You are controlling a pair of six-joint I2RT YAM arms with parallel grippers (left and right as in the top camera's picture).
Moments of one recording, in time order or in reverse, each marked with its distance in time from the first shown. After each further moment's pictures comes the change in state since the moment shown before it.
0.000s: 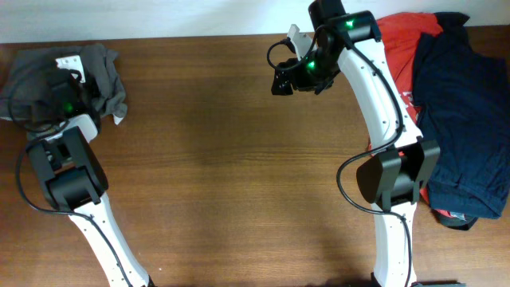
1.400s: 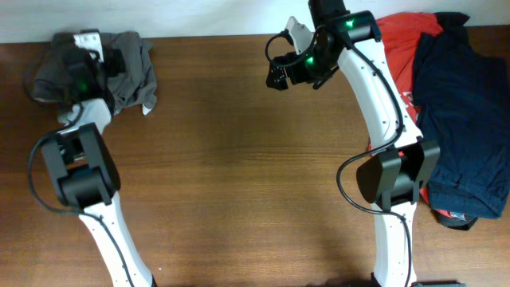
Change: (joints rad) left arm -0.113 -0.137 0.058 -0.124 0.028 -0.047; right arm 0.000 0.000 0.010 0.100 0.008 -0.030
